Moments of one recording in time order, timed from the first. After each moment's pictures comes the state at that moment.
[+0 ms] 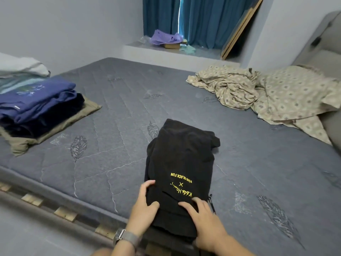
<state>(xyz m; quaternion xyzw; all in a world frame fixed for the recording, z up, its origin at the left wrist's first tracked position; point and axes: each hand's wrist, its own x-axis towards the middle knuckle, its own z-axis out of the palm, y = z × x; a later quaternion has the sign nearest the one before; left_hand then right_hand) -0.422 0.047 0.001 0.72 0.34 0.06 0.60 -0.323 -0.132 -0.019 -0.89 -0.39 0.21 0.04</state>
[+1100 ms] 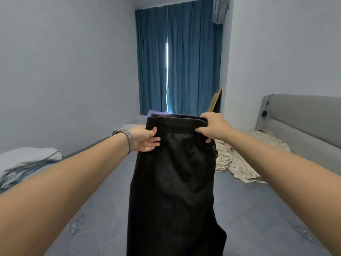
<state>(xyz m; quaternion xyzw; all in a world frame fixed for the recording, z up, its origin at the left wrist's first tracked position) -0.336 0.038 0.422 0.70 0.21 0.09 0.68 -0.210 -0.171 0.434 -0.86 -0.36 -0.09 0.34</state>
